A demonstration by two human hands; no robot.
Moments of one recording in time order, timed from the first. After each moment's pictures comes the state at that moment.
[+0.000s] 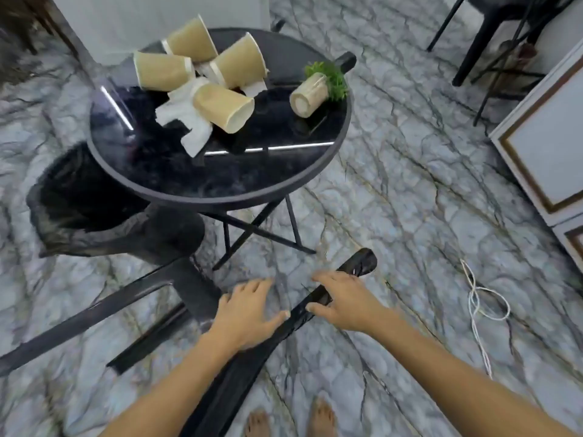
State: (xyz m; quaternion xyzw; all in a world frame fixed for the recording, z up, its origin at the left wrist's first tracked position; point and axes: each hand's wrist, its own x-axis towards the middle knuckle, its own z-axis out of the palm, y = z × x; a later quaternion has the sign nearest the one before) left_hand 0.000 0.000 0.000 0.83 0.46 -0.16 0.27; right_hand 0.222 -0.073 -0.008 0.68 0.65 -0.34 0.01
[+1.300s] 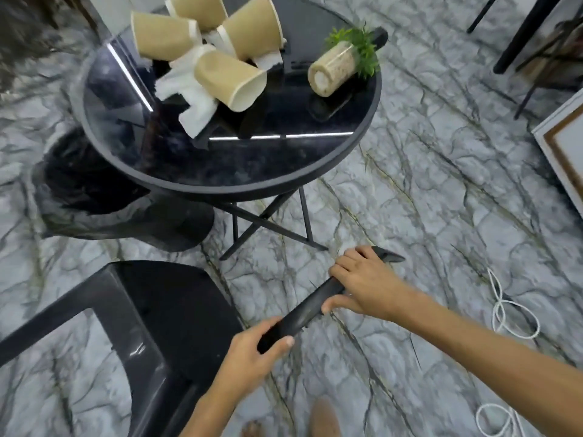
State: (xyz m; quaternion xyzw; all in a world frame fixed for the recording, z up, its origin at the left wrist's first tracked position) left_hand -0.014 -0.052 -0.050 0.65 0.54 0.05 0.53; right_hand 0.269 -0.035 -0.042 0.53 0.84 0.02 -0.05
